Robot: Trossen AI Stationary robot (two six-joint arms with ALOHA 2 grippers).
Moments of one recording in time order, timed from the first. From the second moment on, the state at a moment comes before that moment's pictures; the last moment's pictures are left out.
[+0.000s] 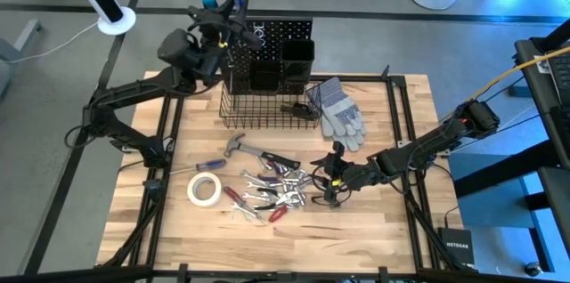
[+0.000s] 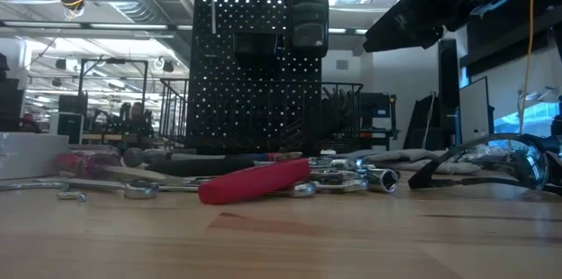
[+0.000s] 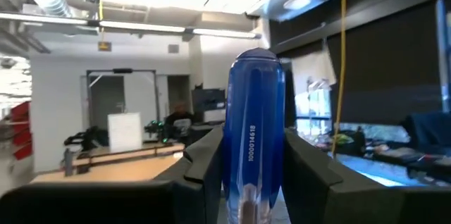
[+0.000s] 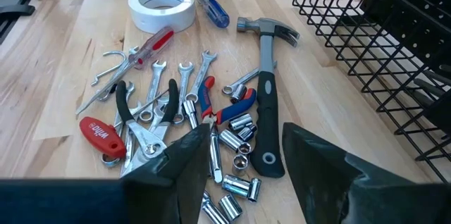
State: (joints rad) left arm 0.32 1.40 1.48 0.45 -0.76 0.43; right arm 0.43 1.36 0.70 0.09 0.55 0.30
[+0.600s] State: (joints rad) left arm 0.37 1.42 1.48 0.34 -0.85 0.34; right arm 0.43 1.36 0.70 0.08 0.55 0.31
